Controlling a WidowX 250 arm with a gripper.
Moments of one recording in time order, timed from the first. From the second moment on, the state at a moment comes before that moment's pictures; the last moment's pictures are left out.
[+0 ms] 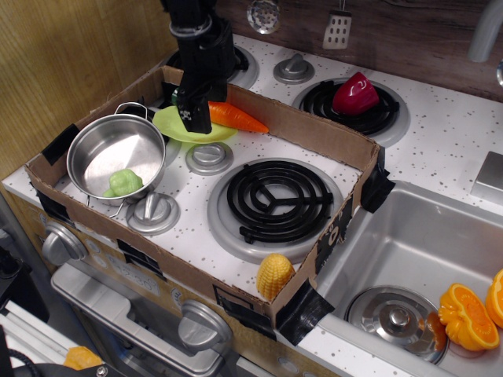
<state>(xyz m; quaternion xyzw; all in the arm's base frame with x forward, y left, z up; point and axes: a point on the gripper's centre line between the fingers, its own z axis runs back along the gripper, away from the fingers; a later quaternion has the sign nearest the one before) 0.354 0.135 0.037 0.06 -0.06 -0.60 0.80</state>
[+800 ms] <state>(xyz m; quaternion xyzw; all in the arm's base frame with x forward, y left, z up) 0.368 0.142 0.038 0.10 -0.09 -0.68 0.72</state>
